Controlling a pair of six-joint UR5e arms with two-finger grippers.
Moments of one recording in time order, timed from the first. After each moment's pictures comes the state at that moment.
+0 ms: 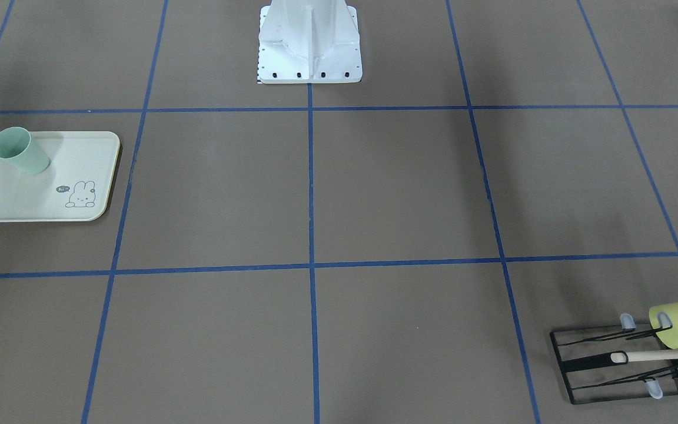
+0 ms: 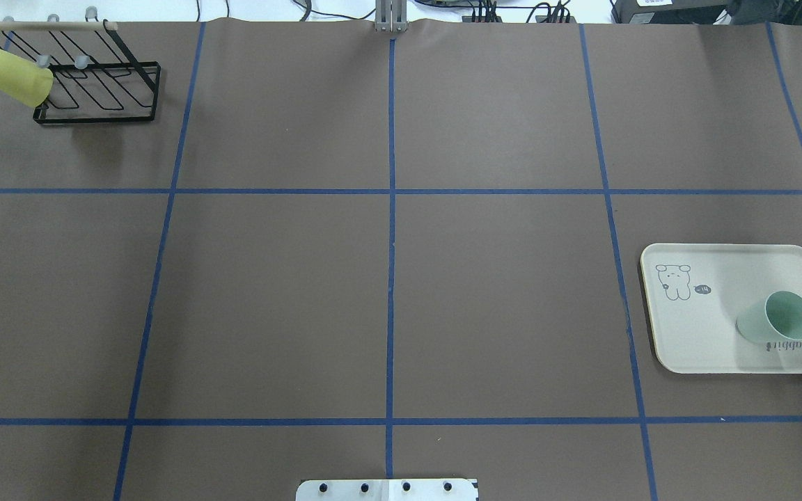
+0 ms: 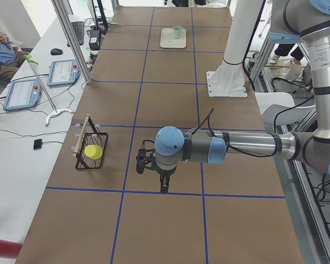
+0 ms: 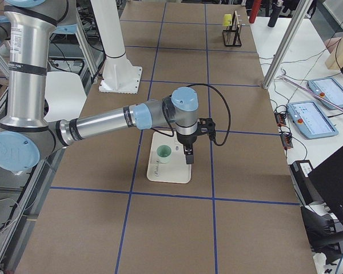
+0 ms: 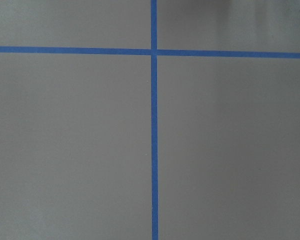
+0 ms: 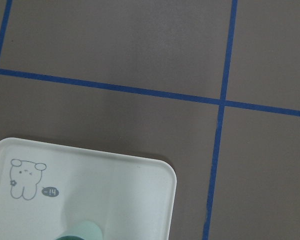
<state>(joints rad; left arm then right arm) -1.61 -1.32 -1.87 -1.60 -2.43 -0.01 1.43 -1.70 1.98 -1.61 2.26 0.12</state>
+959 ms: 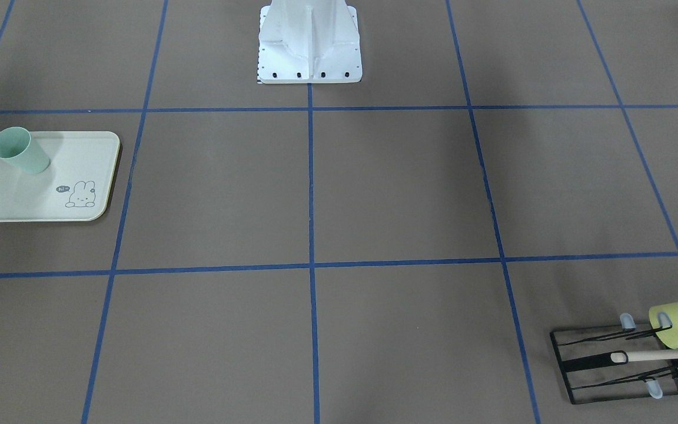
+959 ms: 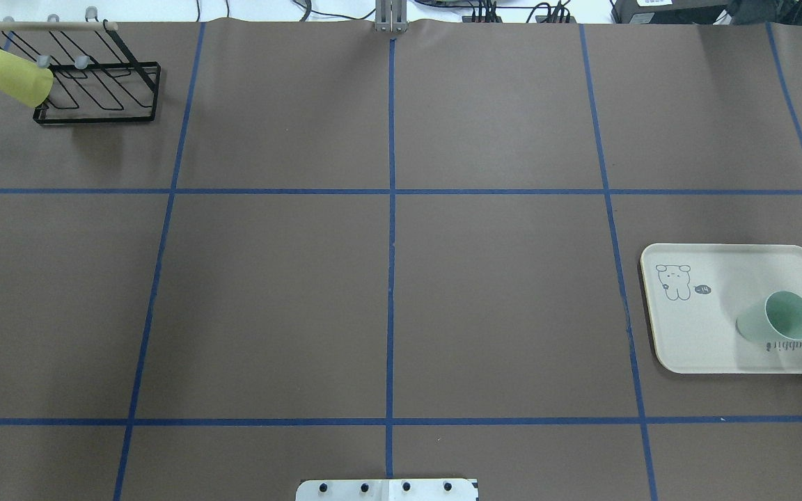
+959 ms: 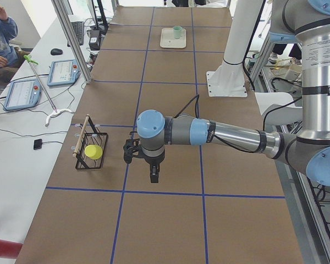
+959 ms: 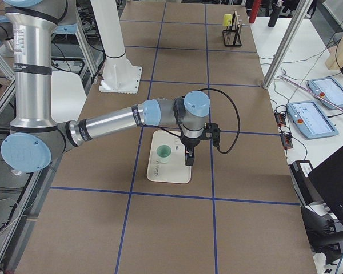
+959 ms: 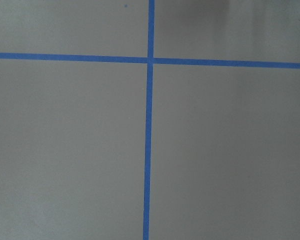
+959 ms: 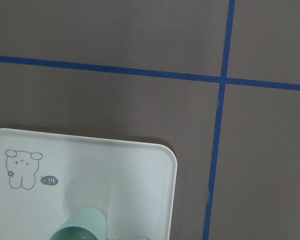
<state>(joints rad) -1.58 -1.45 -1.88 -1.39 -2.38 -0.02 1.47 -1.63 1.93 -1.81 2.35 0.06</state>
